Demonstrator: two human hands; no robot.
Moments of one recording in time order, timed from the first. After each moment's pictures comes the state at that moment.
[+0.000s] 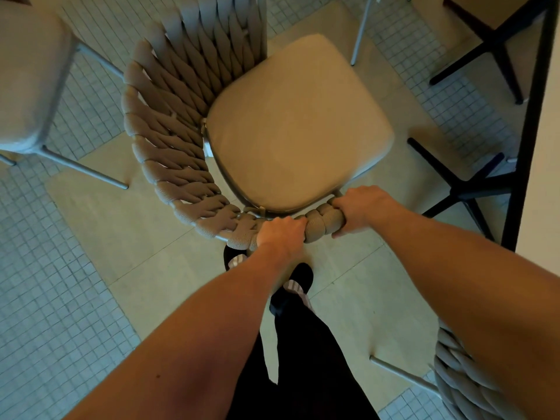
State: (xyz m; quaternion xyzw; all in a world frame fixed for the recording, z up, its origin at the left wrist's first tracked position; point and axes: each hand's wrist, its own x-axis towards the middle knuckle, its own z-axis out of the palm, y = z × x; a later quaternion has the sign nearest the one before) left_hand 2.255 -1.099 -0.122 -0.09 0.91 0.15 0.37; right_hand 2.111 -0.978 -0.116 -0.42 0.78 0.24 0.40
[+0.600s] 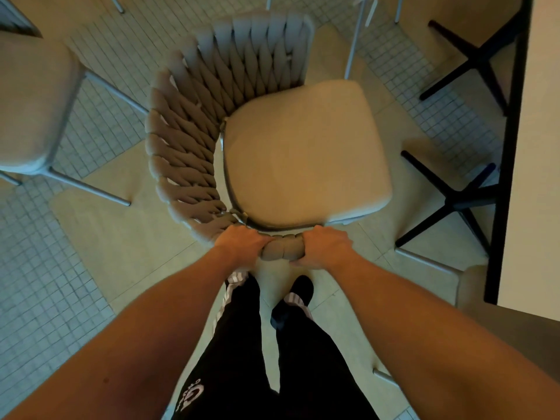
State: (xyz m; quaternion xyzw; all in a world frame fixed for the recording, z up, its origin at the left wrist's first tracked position) left_hand 2.277 -1.179 -0.122 0.04 0.91 0.05 0.40; right_hand 2.183 -1.008 -0.127 -0.29 0.82 0.13 0.47
